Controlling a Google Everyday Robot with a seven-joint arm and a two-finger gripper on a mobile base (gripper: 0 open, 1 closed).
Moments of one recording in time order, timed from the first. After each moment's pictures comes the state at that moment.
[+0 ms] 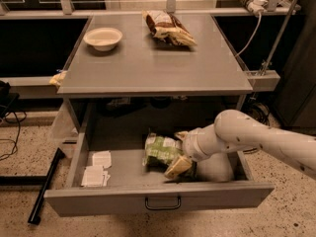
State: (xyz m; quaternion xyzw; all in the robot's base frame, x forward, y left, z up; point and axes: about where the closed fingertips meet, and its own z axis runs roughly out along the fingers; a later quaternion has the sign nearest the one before) arm 0.557 -0.068 0.617 -0.57 0.74 0.17 0.31
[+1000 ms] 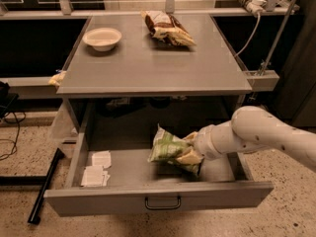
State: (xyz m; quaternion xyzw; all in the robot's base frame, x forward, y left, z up) arm 0.545 -0.096 0.647 -0.57 0.74 0.16 0.33
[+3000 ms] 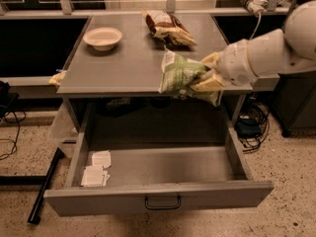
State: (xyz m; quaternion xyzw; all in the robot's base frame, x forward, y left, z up) arm 0.594 -0.126 0.898 -0.62 0.64 0.11 0.43
